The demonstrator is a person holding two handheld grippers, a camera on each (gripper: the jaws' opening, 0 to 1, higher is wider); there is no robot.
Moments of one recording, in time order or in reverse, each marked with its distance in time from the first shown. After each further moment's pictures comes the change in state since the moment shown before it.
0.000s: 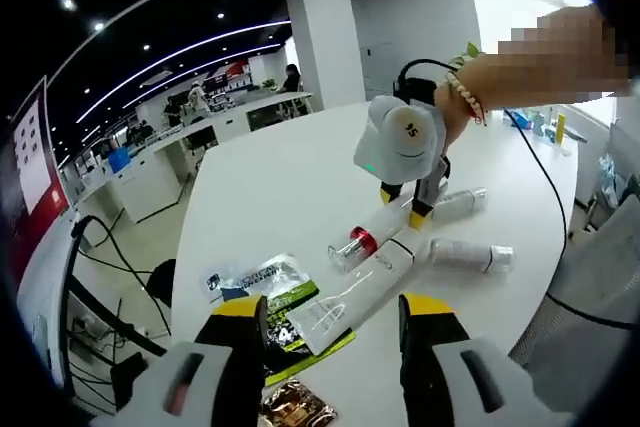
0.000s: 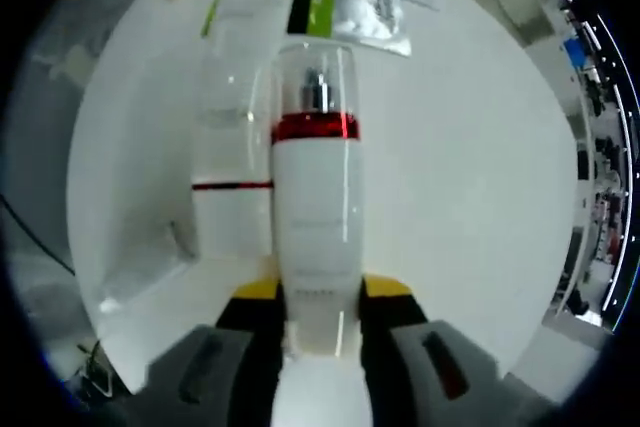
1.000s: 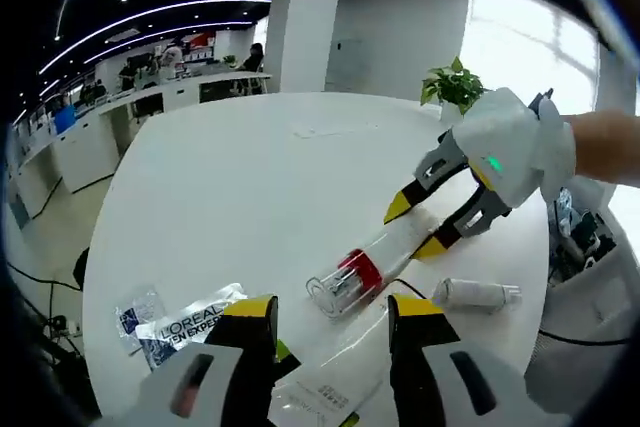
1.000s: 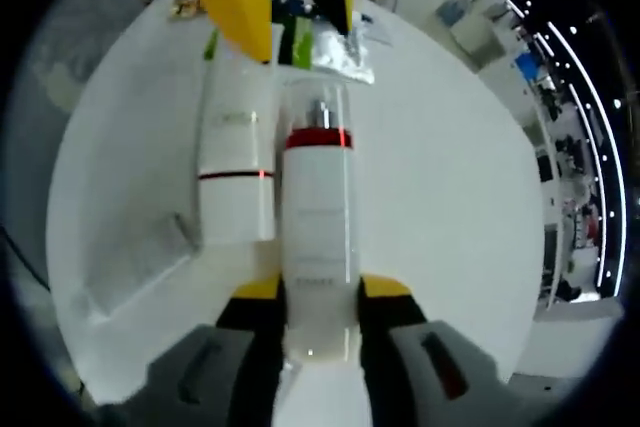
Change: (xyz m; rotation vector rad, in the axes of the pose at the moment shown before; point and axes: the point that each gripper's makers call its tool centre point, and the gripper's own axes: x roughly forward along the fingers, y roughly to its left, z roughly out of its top) left arm 0.114 -0.011 0.016 -0.098 0.077 -0.331; right arm -0.009 -0.002 -0.002 0.090 -0.241 -0.180
